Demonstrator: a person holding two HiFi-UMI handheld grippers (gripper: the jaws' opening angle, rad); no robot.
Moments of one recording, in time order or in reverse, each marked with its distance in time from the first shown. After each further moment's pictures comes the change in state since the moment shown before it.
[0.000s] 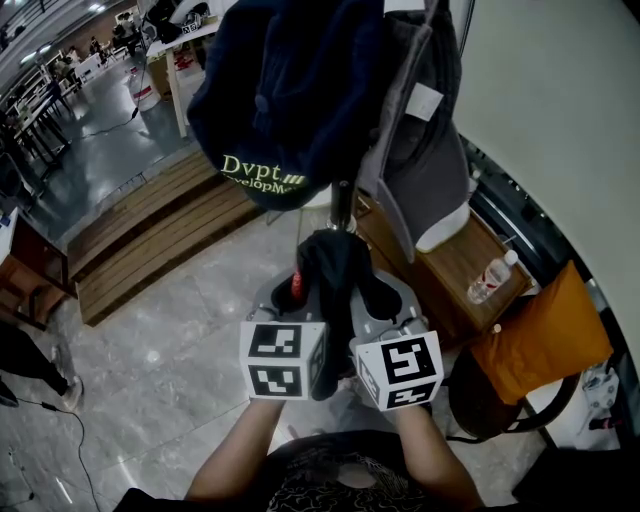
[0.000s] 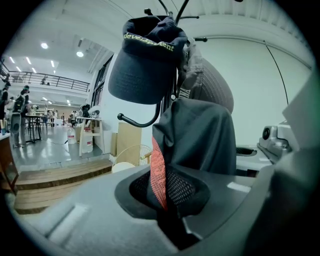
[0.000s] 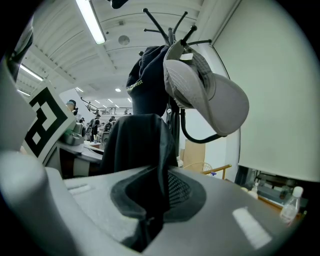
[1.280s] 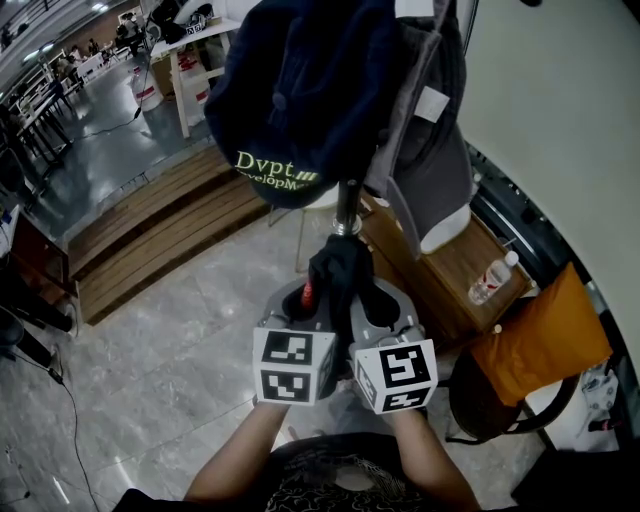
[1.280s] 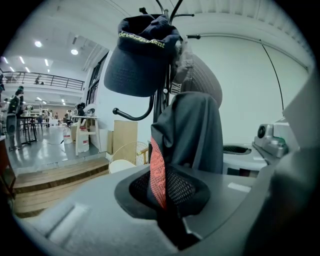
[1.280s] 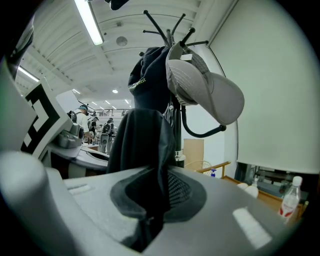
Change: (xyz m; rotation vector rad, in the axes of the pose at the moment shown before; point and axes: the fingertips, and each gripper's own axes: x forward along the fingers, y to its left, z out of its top) left arm -0.008 -0.012 -0.019 0.027 0.030 -0.048; right arm -0.006 0.012 -0.013 0.029 -0.008 -0.023
